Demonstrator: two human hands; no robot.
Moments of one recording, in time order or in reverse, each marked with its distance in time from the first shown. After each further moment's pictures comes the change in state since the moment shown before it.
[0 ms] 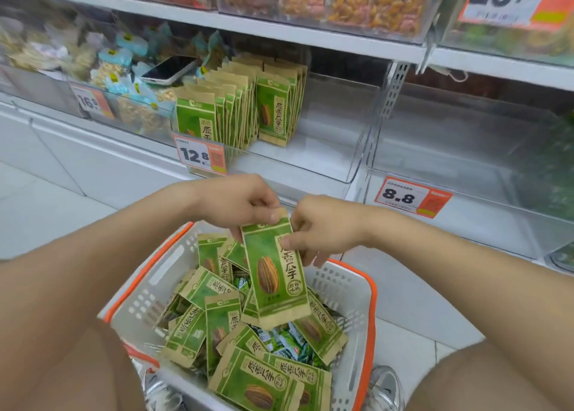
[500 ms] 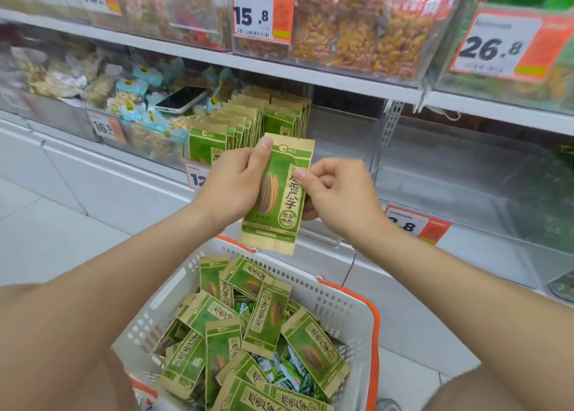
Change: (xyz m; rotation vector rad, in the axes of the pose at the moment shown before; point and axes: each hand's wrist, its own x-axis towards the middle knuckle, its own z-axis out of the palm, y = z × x) left_hand -0.002 0.018 -0.018 -0.375 0.862 -0.027; right_hand -0.003 -0.034 -0.025 0.618 0.882 -0.175
